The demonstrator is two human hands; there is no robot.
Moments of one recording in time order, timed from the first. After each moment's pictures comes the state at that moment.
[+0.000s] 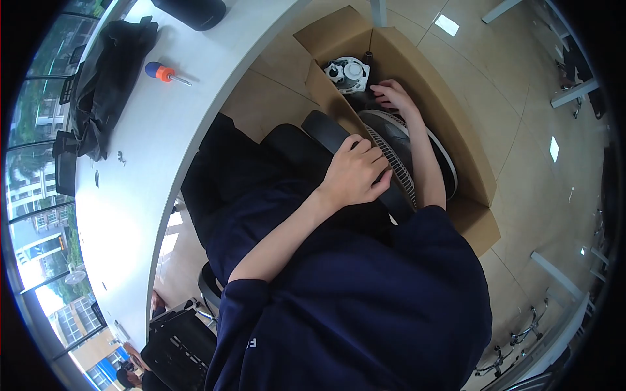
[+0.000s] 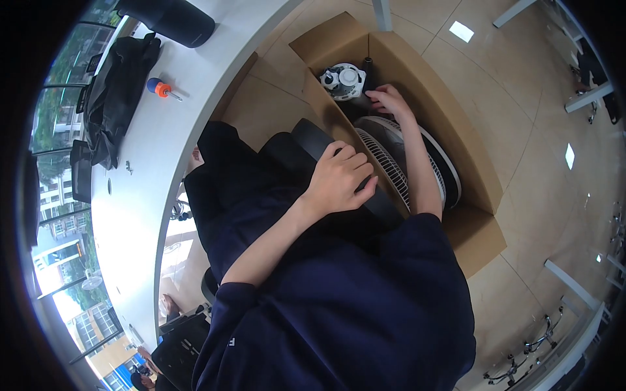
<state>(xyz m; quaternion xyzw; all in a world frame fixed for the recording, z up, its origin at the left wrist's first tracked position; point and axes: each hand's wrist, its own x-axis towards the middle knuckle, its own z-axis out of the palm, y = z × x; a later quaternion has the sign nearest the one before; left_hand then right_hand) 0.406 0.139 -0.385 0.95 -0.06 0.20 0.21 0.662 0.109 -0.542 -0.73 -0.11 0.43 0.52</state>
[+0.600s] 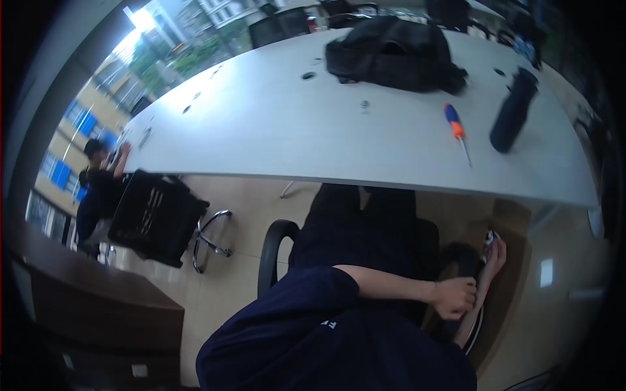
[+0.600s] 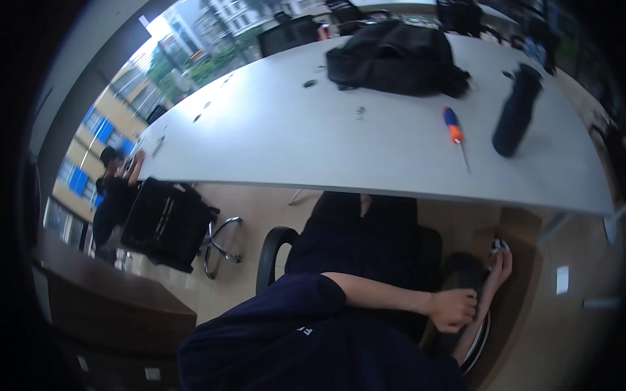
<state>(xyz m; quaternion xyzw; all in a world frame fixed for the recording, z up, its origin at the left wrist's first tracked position) 0.402 0.150 -0.434 0.89 -0.10 0.36 0.25 0.614 0.192 -0.531 -0.55 -0.31 0.30 0.72</state>
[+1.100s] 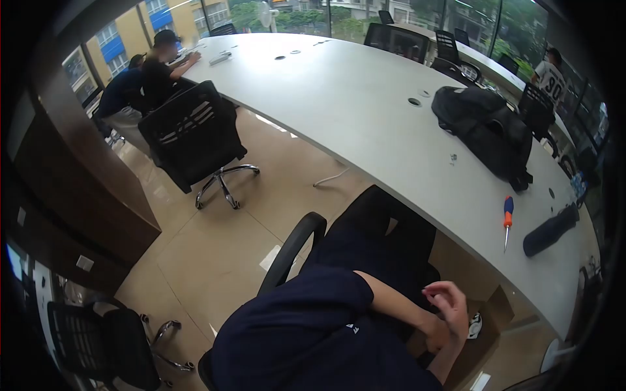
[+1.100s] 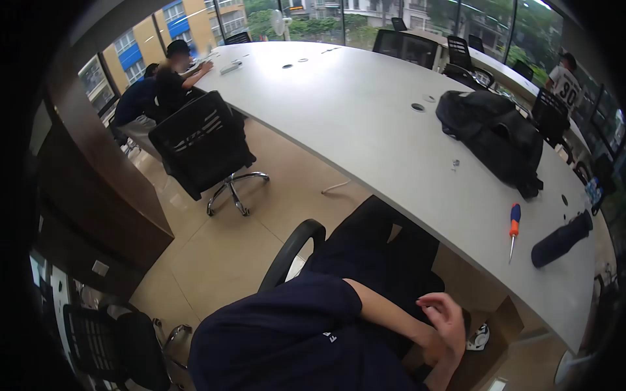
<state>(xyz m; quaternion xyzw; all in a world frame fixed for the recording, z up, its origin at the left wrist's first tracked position) 0.407 0.176 -0.450 0.89 -0.03 0.30 0.34 0.393 0.168 -0.266 -0.33 -0.65 0.62 0.29</state>
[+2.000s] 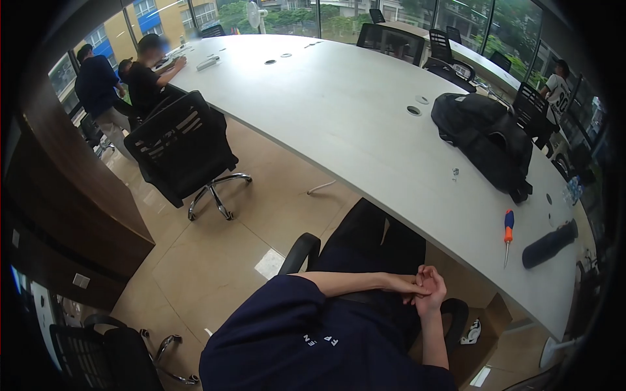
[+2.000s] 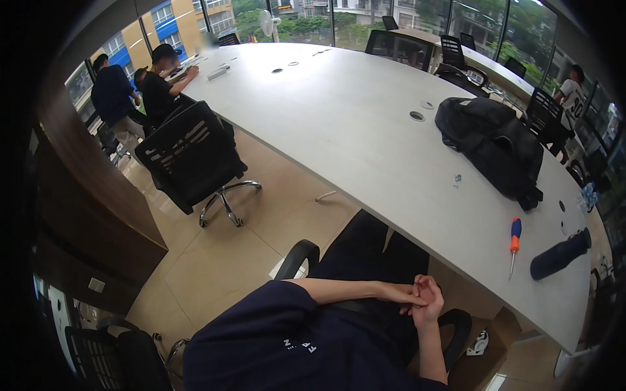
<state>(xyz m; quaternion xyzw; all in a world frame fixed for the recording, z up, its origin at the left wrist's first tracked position) 0.169 0.247 -0.426 0.51 0.24 0.23 0.79 0.309 0.238 -0.374 -0.26 -0.35 0.76 0.48</state>
